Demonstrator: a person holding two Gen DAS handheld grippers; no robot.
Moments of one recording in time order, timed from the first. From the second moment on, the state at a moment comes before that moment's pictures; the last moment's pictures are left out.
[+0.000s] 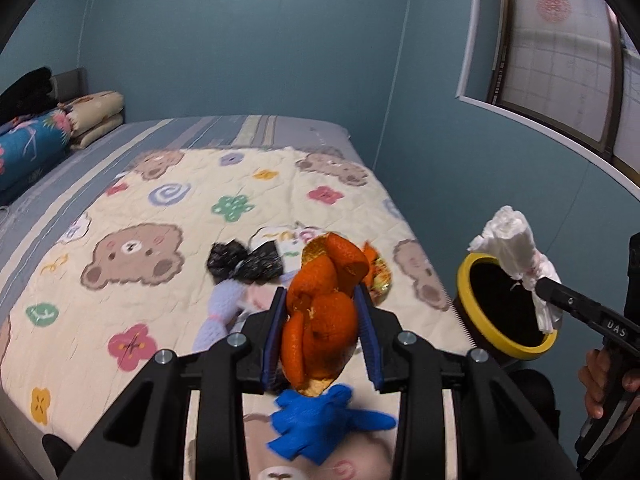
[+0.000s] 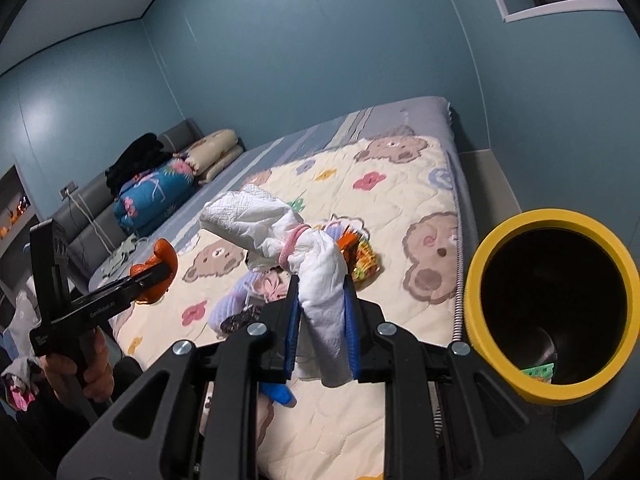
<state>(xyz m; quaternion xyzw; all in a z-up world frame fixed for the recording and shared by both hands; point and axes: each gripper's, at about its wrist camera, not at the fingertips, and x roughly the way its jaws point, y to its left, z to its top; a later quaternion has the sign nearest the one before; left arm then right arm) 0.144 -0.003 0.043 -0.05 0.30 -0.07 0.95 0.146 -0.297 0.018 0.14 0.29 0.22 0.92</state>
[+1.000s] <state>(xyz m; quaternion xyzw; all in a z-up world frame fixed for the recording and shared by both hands) 0.206 -0.176 0.088 -0.02 0.27 -0.21 0.94 0.157 -0.428 0.051 0.17 0.24 0.07 0.95</state>
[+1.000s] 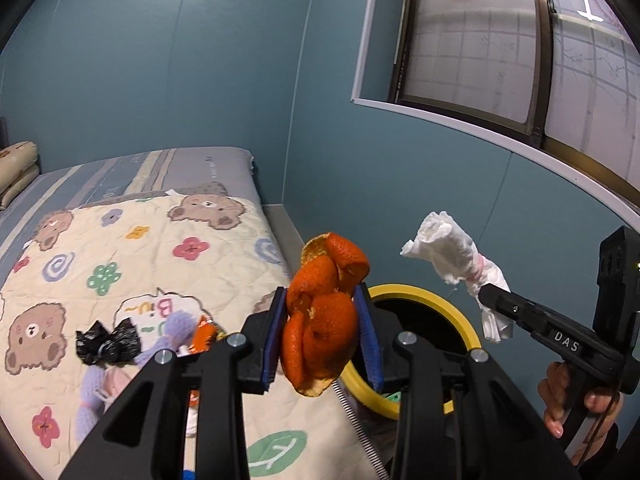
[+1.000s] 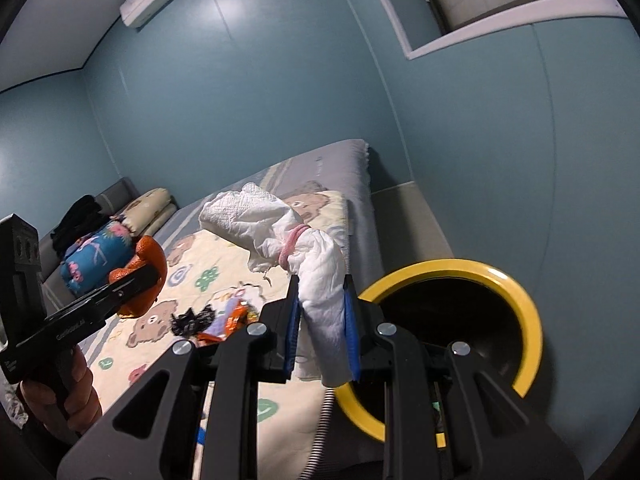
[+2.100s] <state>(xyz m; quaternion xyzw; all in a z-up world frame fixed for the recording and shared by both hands) 0.281 -0.294 0.000 -0.02 0.37 -0.26 0.89 0.201 -0.508 -0.017 0.23 0.29 -0.02 0.93</state>
